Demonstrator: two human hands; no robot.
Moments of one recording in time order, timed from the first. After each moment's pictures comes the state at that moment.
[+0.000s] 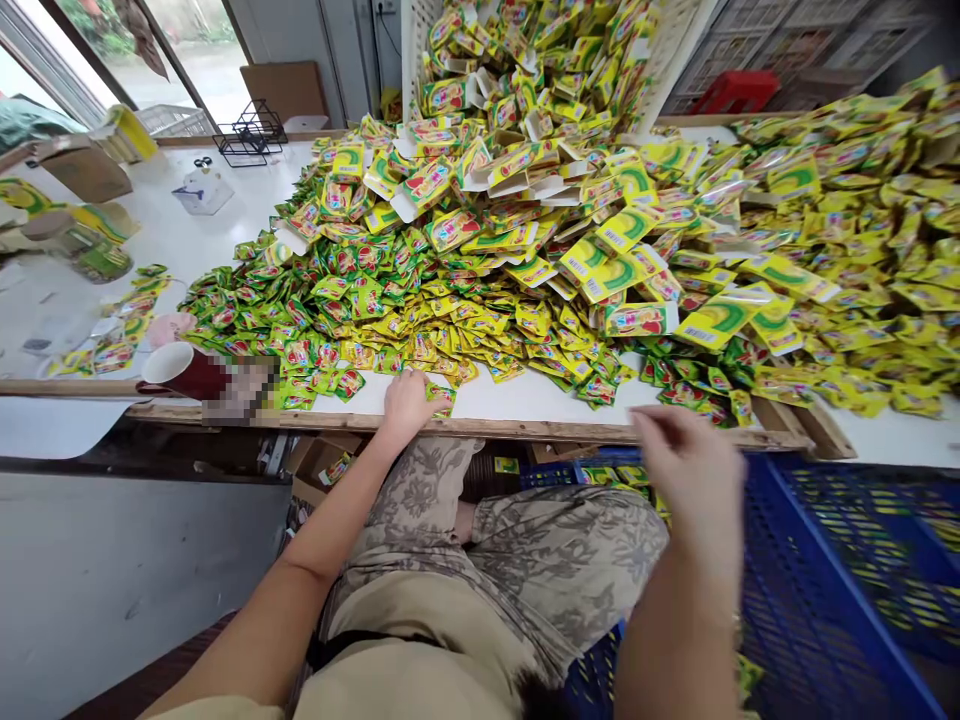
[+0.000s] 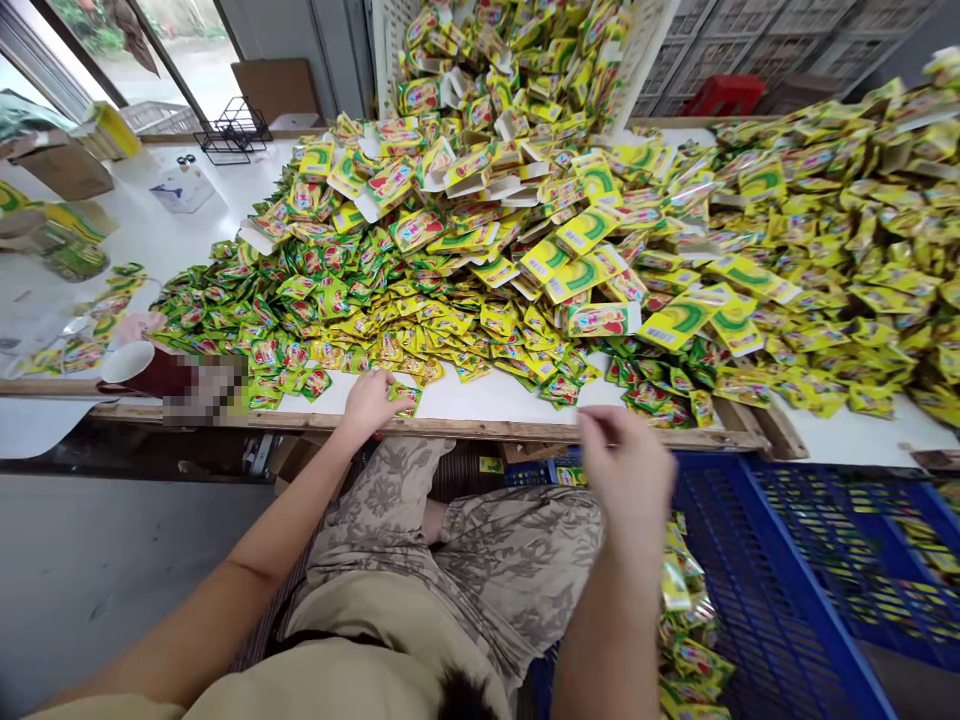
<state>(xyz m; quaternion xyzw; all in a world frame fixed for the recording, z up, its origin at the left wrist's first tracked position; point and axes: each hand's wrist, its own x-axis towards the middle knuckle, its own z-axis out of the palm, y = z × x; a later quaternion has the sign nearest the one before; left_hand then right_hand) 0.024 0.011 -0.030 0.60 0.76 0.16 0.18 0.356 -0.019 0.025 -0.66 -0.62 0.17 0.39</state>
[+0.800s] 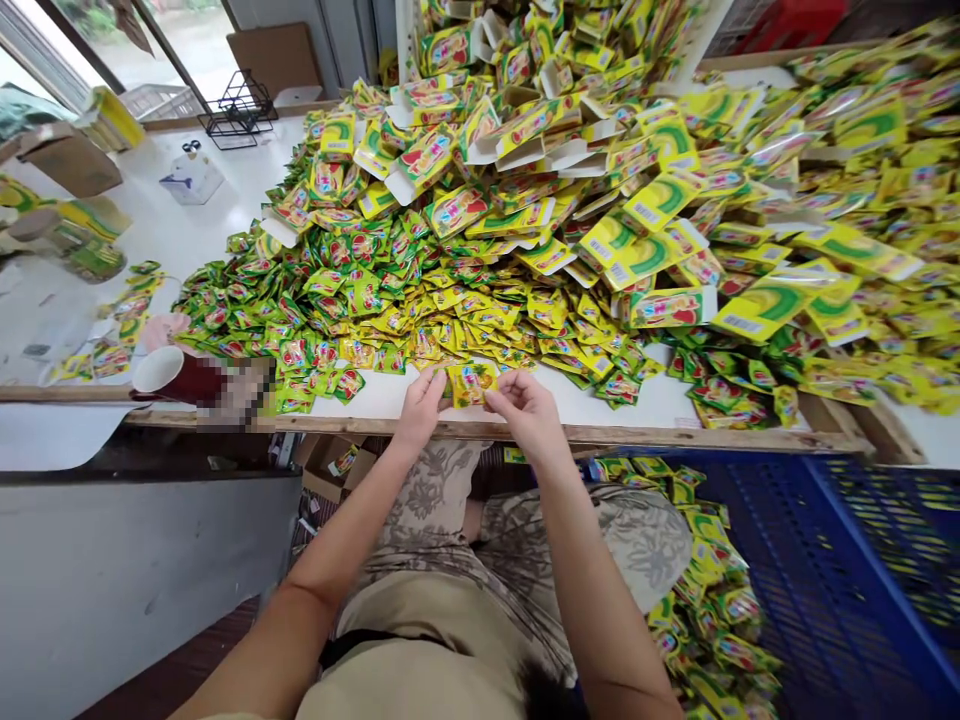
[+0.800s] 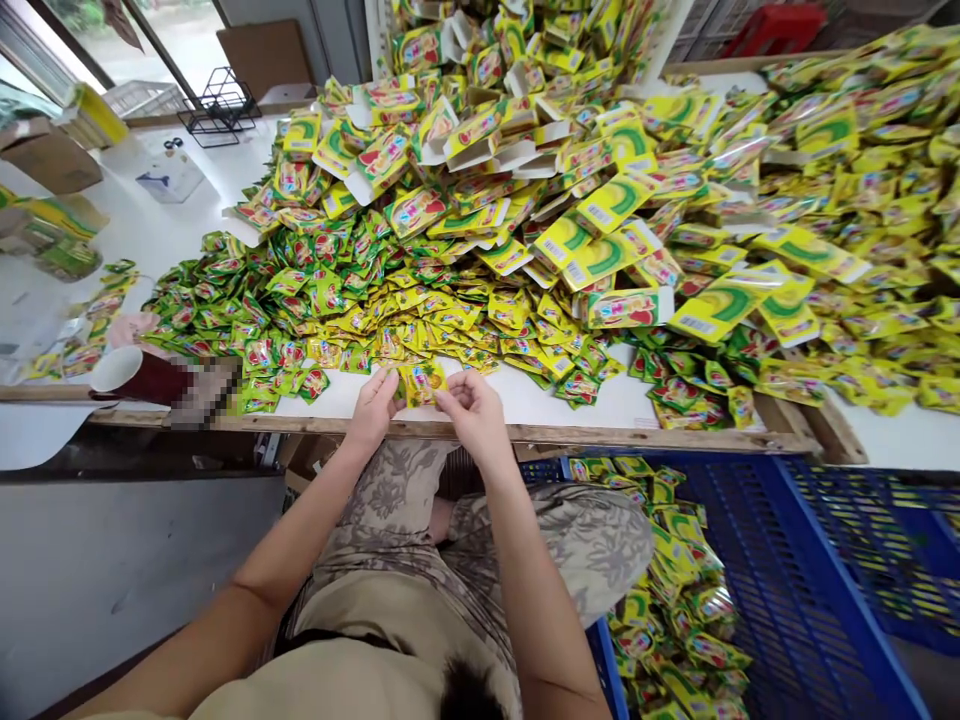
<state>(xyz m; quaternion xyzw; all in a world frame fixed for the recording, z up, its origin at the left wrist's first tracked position) 0.054 0.000 -0.029 0.35 0.49 0.58 0.54 0.217 0.025 -0.020 -0.46 -0.50 0.59 0.44</state>
